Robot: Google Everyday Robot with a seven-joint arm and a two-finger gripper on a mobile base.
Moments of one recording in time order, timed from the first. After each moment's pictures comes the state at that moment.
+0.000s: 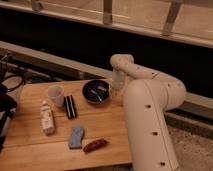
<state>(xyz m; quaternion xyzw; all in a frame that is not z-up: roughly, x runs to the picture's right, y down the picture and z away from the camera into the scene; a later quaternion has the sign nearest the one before) 0.053 0.061 0.931 -0.32 0.31 0.75 0.48</state>
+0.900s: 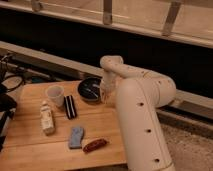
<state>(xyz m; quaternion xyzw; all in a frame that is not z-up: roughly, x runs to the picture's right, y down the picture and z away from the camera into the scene) -0.015 0.073 0.922 -0.35 0.32 0.71 0.52</state>
